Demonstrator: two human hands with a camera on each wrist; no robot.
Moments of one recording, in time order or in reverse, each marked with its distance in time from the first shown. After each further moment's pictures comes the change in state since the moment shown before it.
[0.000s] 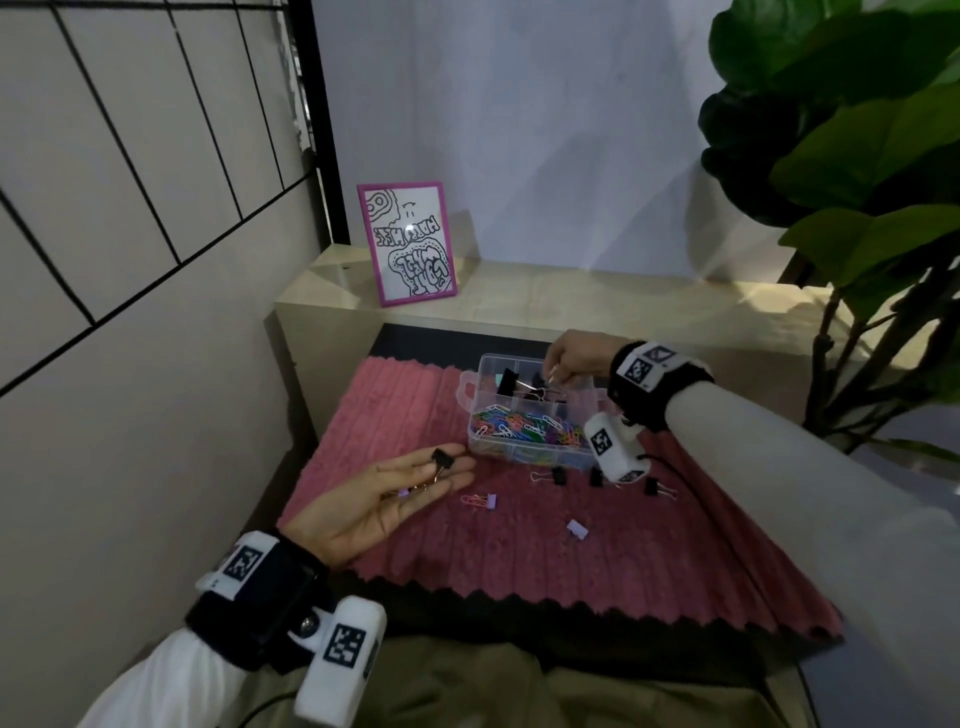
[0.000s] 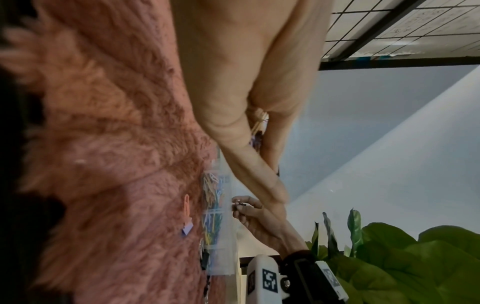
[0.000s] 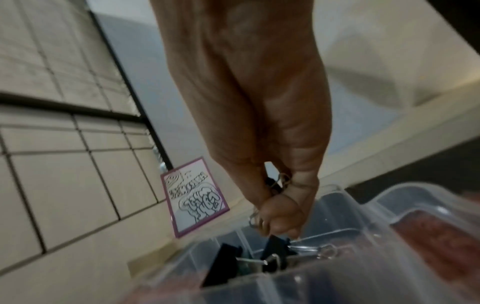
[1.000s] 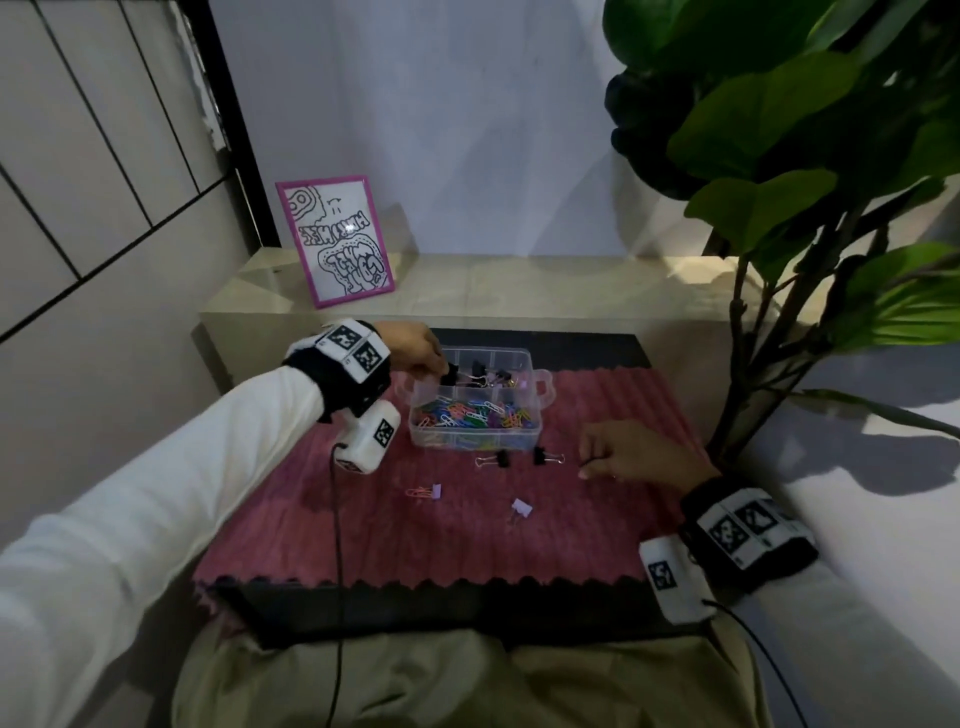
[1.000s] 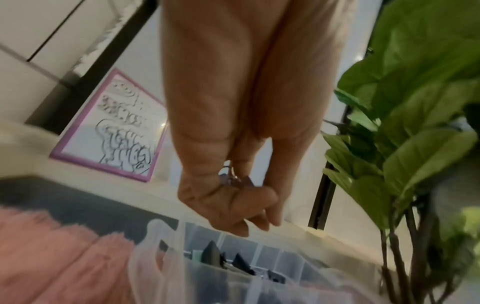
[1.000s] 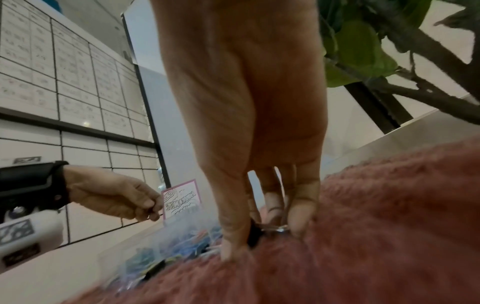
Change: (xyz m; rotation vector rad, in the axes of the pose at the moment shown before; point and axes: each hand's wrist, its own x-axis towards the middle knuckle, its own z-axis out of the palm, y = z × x) left_hand 0.154 0.082 0.068 1.506 0.184 -0.112; right_hand -0.124 0.124 0.044 -0.027 0.067 -0.106
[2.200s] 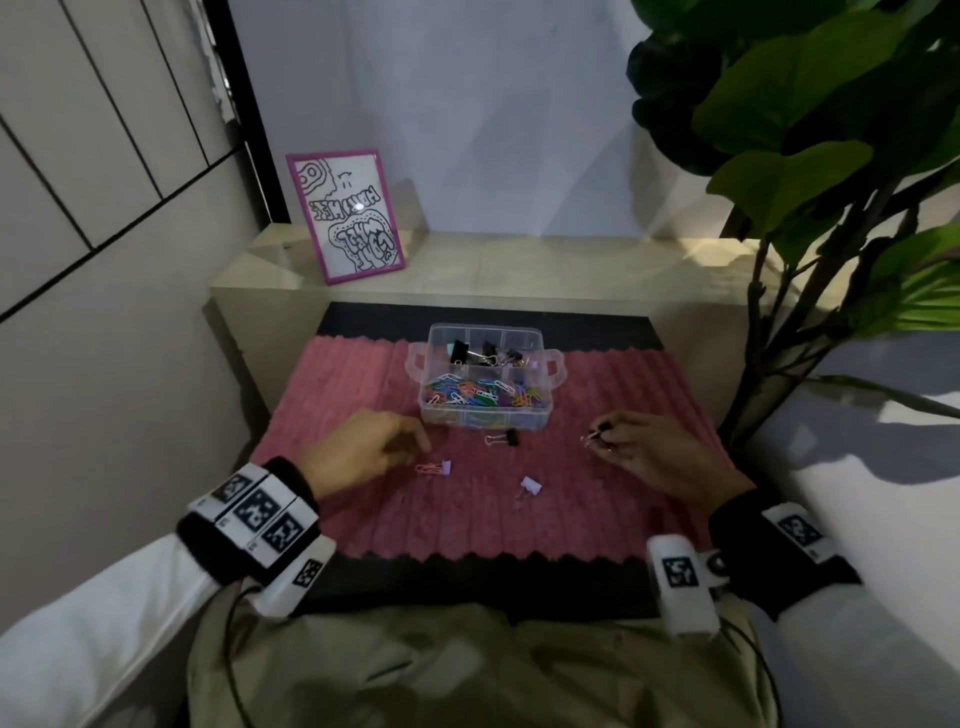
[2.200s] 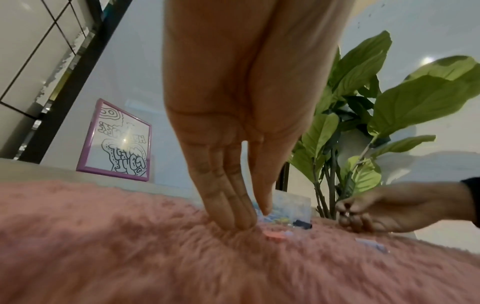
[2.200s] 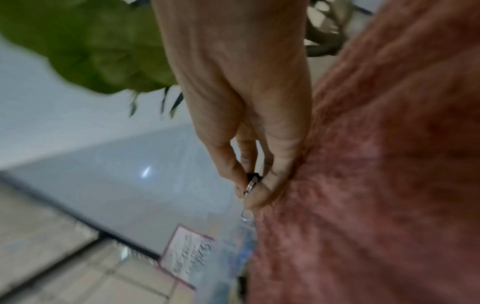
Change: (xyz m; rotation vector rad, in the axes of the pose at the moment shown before) left_hand -0.102 -0.078 0.063 0.406 0.102 0.339; right_hand -0.015 0.003 0.021 1.266 0.170 0.121
